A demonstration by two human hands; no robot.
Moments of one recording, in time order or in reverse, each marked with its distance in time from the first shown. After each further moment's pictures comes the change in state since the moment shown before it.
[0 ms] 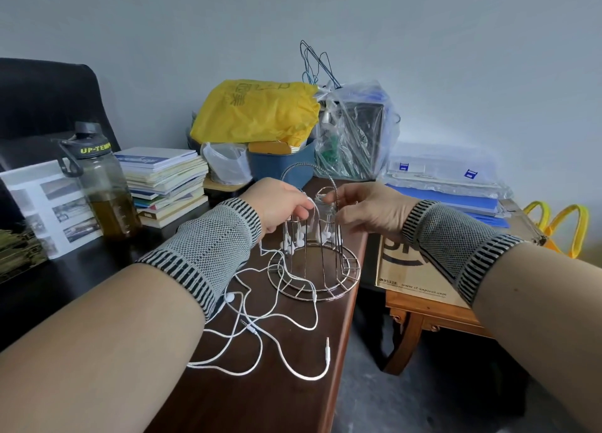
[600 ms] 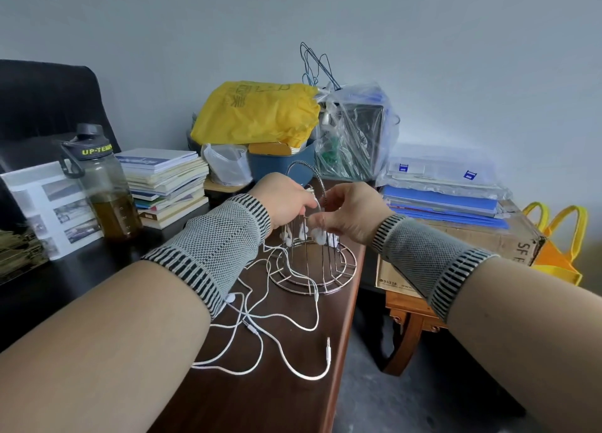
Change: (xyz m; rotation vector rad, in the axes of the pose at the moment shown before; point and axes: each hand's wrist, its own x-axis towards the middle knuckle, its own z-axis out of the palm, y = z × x) left_hand -0.003 0.016 0.002 0.258 -0.011 0.066; right_hand 0.003 -0.005 0.030 -0.361 0.270 -0.096
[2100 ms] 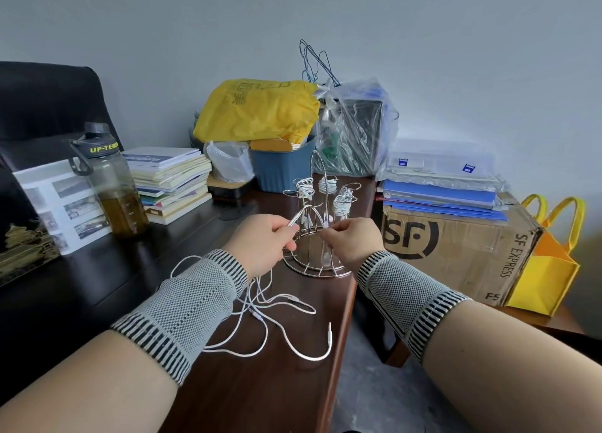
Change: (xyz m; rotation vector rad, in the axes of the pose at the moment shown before) left_hand -0.048 -0.059 0.021 -0.099 0.057 0.055; right_hand -0.030 0.026 0.047 0.117 0.215 0.257
